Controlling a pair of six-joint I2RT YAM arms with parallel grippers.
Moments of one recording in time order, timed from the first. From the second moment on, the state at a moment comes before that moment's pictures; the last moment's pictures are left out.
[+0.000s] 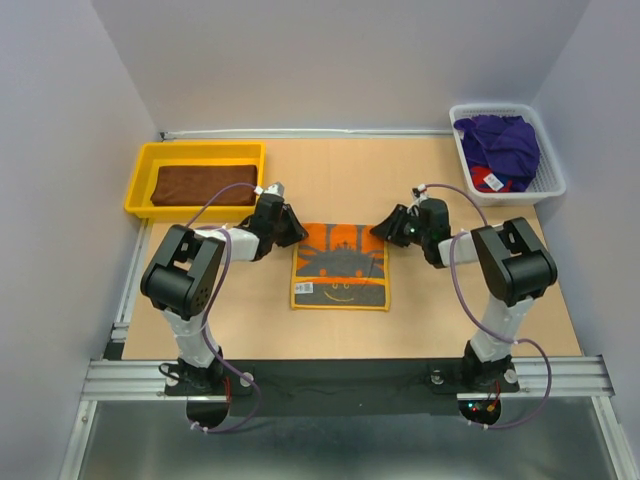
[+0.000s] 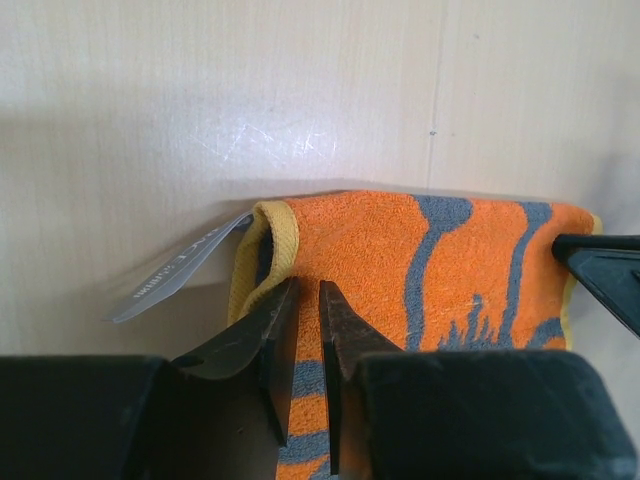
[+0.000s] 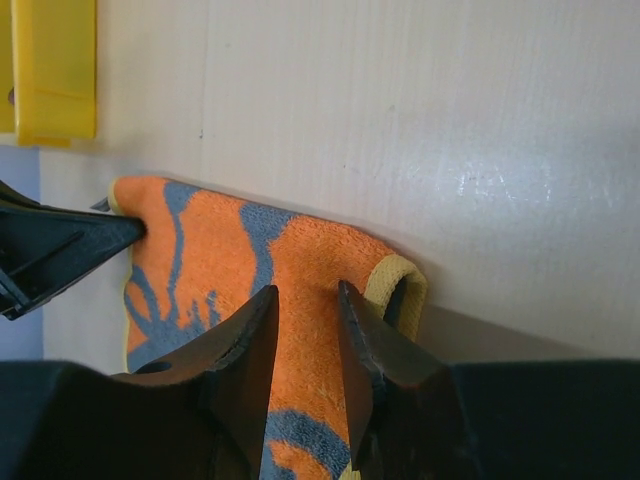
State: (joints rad) left arm -0.42 1.78 0.84 0.25 0.11 -0.73; right arm 0.26 1.84 0.72 0.61 -0.38 0.70
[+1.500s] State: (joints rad) left arm -0.41 1.58 1.15 -0.36 -0.07 -0.10; right arm 0.26 2.02 1.40 -0.45 -0.49 -0.32
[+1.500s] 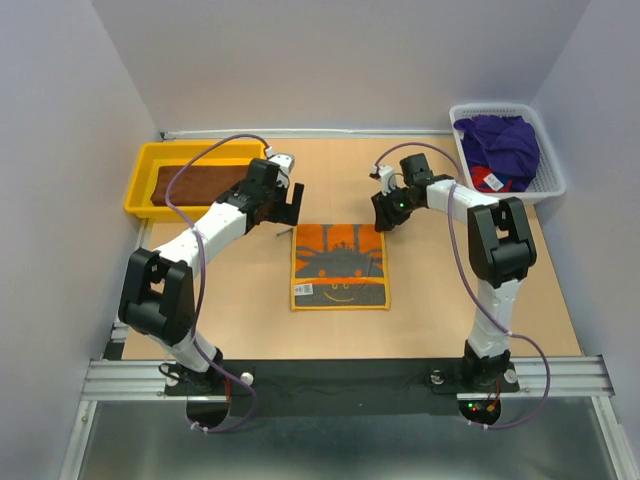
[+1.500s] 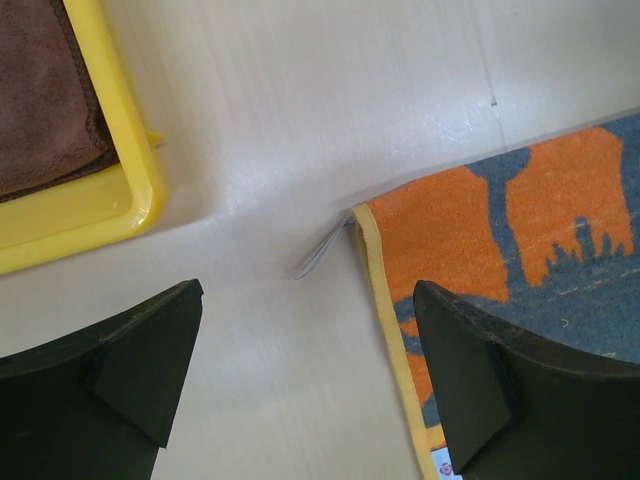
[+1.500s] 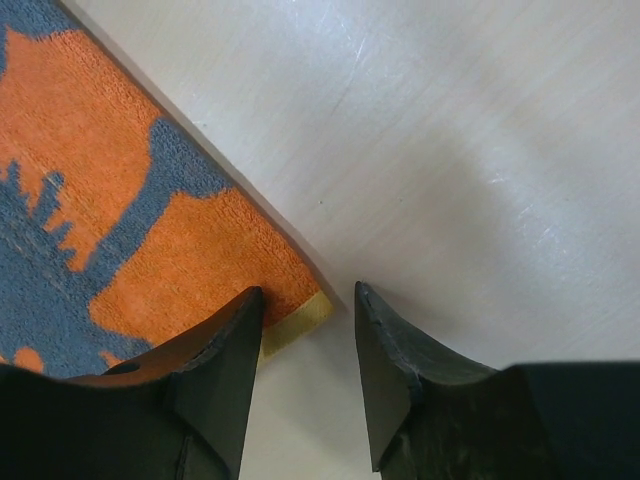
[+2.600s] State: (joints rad) left arm -0.44 2.01 1.45 -0.41 0.01 0.02; right arm 0.29 2.03 1.42 -0.46 -0.39 -0.37
